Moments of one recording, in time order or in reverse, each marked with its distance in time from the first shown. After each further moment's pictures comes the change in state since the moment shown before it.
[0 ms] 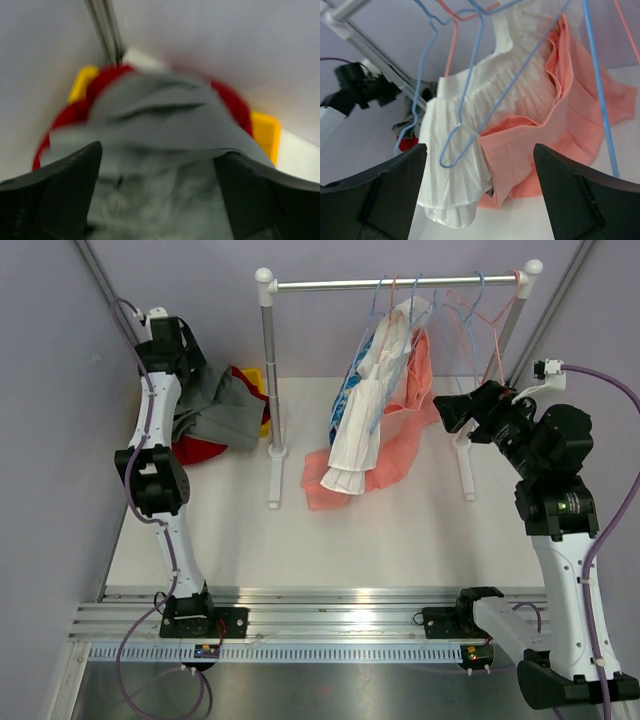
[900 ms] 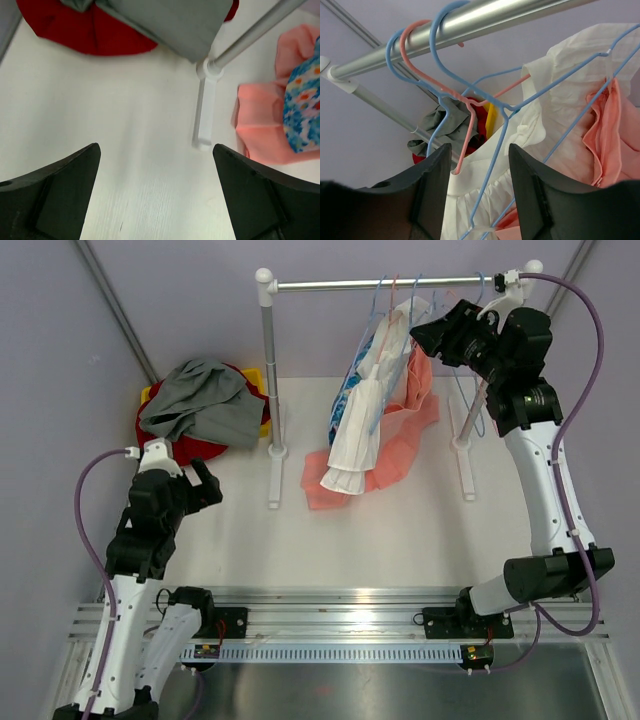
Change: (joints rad) left arm -0.214 -1.526 -1.359 -0.127 0.149 -0.088; right arm 0.049 0.554 0.506 0.098 -0.088 0.034
